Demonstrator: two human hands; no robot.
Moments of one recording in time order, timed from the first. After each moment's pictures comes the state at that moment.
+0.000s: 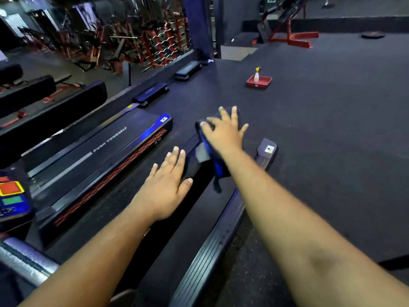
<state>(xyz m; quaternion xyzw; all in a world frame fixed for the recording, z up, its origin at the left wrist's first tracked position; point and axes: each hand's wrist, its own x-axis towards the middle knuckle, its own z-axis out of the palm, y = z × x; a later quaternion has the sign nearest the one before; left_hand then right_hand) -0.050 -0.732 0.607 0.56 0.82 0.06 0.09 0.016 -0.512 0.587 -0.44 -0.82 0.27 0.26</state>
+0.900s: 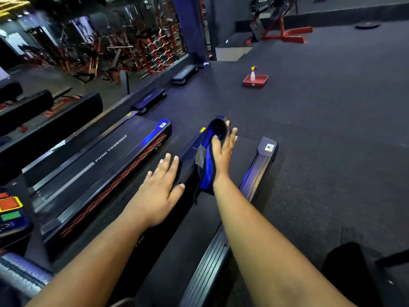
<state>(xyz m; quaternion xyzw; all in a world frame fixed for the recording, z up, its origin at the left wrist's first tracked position) -0.054 -0.730 0.606 0.57 0.81 0.08 0.10 0.017 -0.539 0.546 -0.44 -0.51 0.56 0.47</state>
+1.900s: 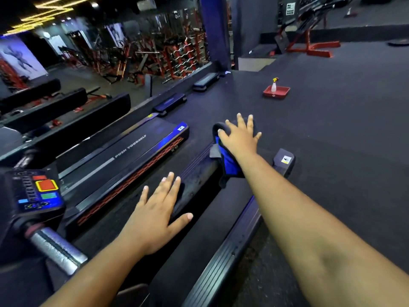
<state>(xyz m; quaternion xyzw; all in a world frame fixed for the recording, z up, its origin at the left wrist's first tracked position) -0.043 -0.808 0.608 0.55 0.84 0.00 0.03 0.022 -0.495 0.595 -0.44 -0.83 0.26 0.20</state>
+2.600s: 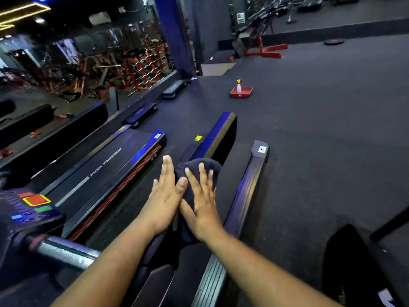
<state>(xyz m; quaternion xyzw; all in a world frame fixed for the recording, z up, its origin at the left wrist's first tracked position) -0.057 -0.818 0.611 0.55 0.76 0.29 0.20 0.043 -0.766 0.523 -0.30 -0.77 0.39 0.40</state>
